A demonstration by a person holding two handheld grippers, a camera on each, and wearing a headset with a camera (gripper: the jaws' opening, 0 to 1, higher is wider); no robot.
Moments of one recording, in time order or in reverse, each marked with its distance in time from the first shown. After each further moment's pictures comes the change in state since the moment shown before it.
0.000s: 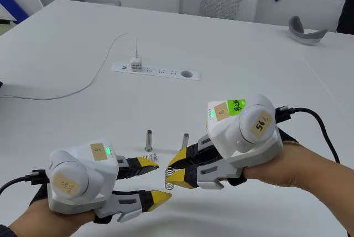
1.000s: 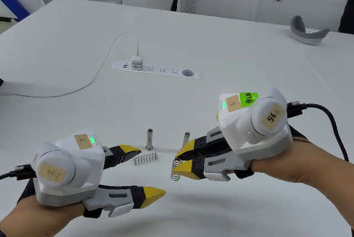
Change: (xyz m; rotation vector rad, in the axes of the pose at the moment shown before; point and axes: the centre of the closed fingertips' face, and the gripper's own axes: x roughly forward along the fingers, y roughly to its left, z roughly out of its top) left arm -0.014 0.025 -0.005 -0.096 -0.010 0.092; right arm -0.010 -0.015 -0.003 0.034 -0.014 -0.046
